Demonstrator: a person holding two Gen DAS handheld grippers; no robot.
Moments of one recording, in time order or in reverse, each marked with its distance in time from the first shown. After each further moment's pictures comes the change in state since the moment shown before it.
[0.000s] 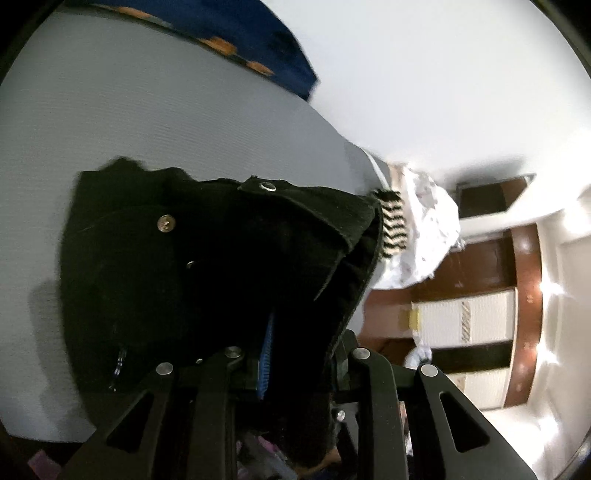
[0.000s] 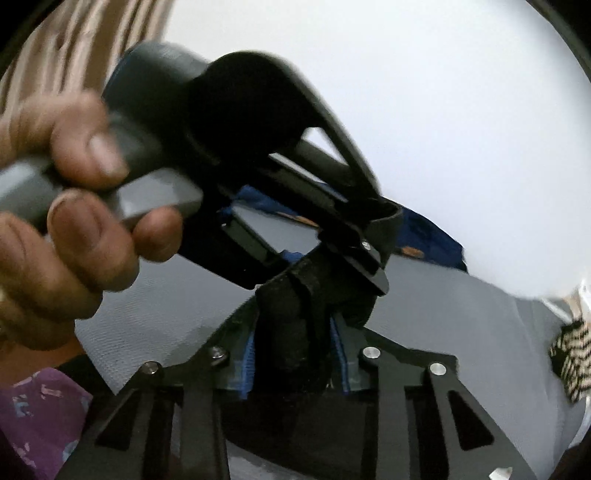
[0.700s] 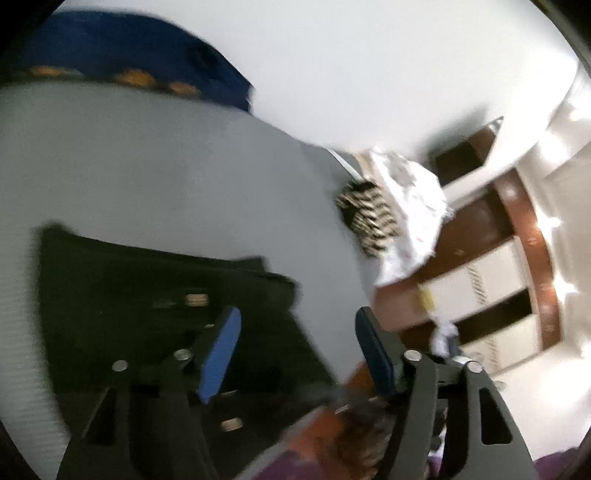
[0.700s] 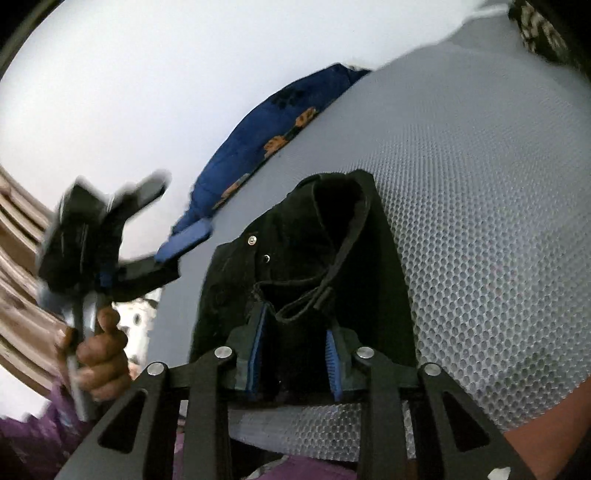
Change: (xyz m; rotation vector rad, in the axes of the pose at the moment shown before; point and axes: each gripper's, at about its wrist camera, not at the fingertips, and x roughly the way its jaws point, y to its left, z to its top) left arm 0.032 -0.010 -0.005 0.279 -0.128 0.019; right arm 0.000 -0.196 -0.121 0.936 0.196 0.296
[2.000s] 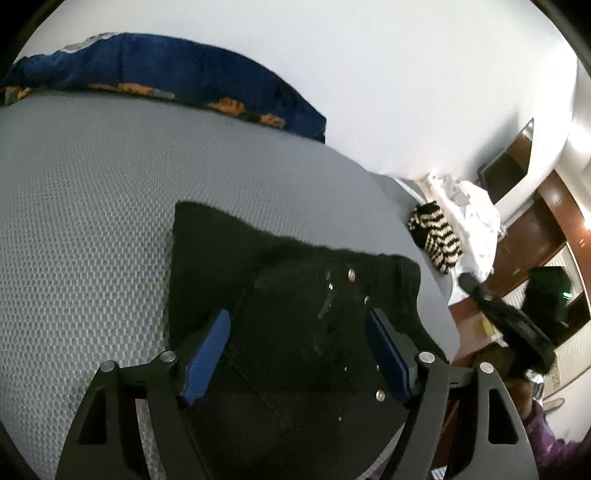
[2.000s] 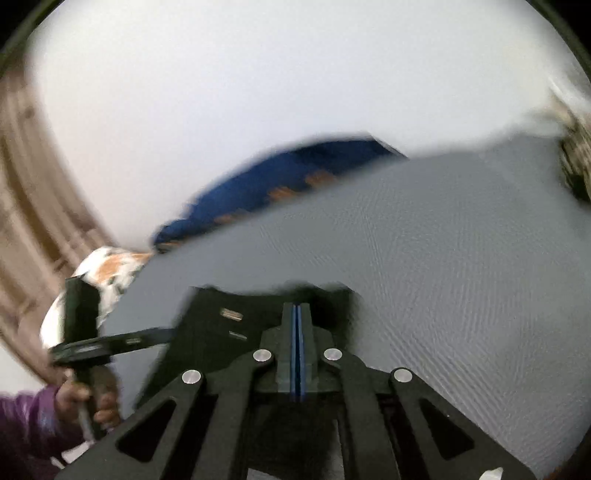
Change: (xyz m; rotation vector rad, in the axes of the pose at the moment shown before) left arm -0.002 0.068 -0.051 0.054 -0.158 0.212; right arm -0.017 0.033 0.062 -0.421 -0.135 -0.085
